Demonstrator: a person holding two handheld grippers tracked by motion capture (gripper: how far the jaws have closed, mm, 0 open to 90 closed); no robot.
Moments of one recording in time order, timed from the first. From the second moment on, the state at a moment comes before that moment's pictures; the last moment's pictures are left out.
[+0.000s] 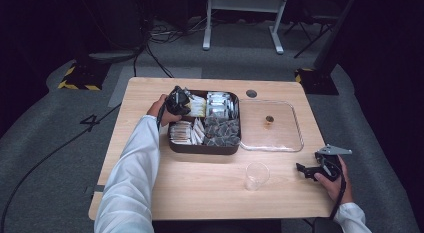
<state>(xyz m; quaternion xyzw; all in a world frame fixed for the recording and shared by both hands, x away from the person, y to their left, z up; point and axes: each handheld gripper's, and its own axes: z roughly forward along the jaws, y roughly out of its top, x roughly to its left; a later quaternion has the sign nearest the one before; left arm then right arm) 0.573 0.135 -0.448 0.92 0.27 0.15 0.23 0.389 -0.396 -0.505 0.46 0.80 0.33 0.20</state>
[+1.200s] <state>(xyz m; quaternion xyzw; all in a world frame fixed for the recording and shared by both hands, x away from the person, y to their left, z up) 0.557 0.149 -0.393 0.89 0.26 0.20 0.31 0.389 -0.396 -0.505 0.46 0.80 0.33 0.20</state>
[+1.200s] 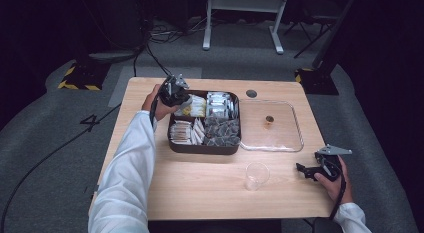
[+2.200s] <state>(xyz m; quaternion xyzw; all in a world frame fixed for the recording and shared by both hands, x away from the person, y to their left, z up) 0.525 0.150 -0.352 0.87 0.24 0.21 0.38 0.389 -0.396 -0.505 0.46 0.80 0.33 0.20</state>
